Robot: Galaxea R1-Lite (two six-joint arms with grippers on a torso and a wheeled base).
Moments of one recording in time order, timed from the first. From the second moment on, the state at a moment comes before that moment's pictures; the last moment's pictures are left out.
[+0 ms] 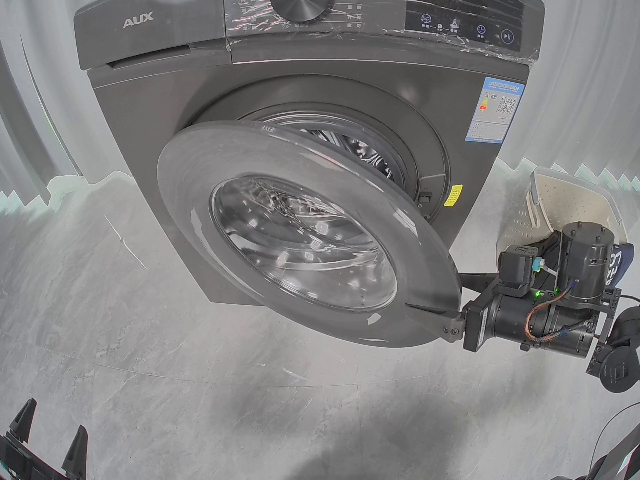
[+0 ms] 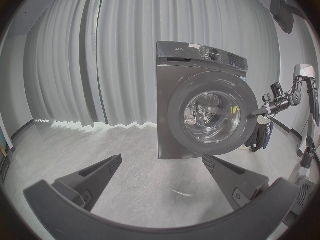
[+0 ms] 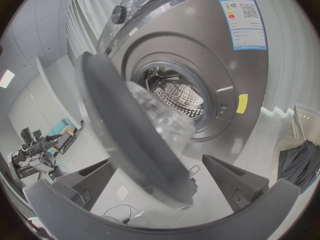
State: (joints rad) left arm 0.00 0.02 -0.02 0.00 -0.02 0.00; right arm 0.56 1.59 -0.54 -0.80 0.17 0.08
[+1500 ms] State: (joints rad) left arm 0.00 0.02 -0.02 0.00 -0.02 0.00; right arm 0.45 1.63 -0.53 -0.83 0.15 0.09
